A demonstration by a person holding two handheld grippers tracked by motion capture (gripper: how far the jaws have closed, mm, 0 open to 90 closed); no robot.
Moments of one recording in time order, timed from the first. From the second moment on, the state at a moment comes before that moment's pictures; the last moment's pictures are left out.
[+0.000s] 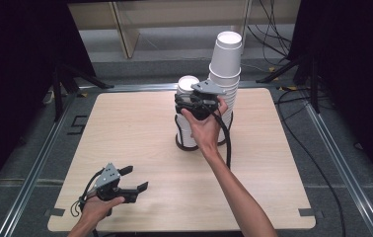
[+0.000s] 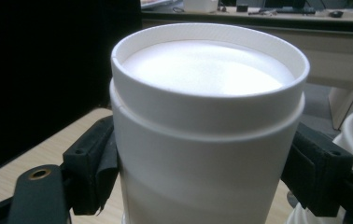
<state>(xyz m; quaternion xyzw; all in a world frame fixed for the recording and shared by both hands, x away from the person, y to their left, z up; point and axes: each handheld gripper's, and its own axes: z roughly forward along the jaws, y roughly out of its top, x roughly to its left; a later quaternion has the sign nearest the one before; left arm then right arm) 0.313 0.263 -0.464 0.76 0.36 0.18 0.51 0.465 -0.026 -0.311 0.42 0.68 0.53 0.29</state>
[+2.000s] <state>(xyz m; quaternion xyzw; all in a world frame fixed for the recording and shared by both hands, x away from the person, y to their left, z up) 0.312 0.259 -0.460 0.75 0.34 0.17 0.54 0.381 -0.038 -0.396 0.28 0.76 0.58 0.08</state>
